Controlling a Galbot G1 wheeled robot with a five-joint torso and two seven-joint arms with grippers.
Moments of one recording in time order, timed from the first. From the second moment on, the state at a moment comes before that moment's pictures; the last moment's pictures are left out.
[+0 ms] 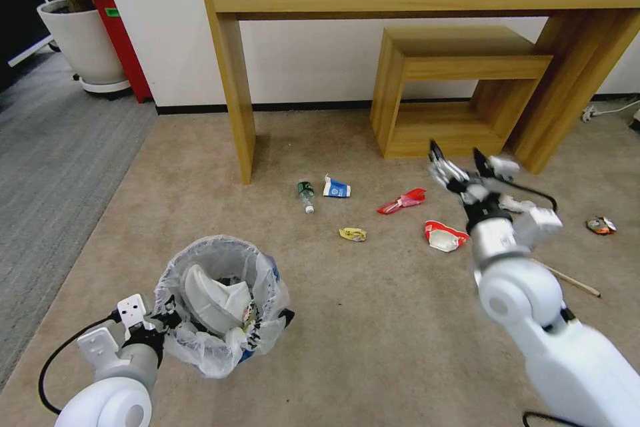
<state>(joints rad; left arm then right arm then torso) 1.62 -1.44 -0.75 -2.27 -0.64 0.62 -0.36 -1.19 0.95 0.37 2.10 0.72 0.02 0.43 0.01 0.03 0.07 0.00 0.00</state>
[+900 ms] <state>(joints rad) 1.62 -1.41 -0.73 -2.27 -0.68 0.62 -0.37 -1.41 1.04 0.46 2.09 0.52 0.05 0.43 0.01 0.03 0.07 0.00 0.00</state>
